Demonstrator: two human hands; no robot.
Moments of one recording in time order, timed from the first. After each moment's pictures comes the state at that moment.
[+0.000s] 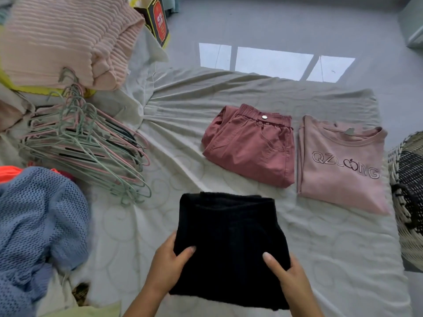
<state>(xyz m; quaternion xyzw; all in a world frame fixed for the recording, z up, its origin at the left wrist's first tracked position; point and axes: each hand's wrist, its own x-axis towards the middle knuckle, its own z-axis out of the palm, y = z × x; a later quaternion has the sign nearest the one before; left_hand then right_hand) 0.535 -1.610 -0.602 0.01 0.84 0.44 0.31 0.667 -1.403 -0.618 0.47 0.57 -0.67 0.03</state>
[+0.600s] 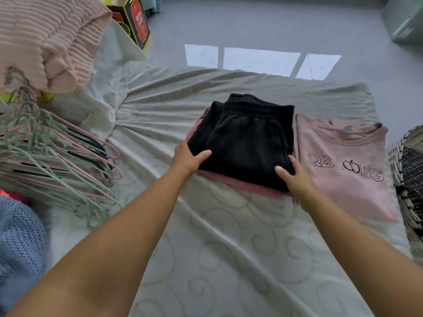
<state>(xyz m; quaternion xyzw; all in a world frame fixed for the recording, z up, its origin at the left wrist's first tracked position) 0.339 -1.447 -0.656 0.07 0.87 0.42 0.26 0.508 -1.236 -0.674 0.44 0.69 -0.57 0.00</state>
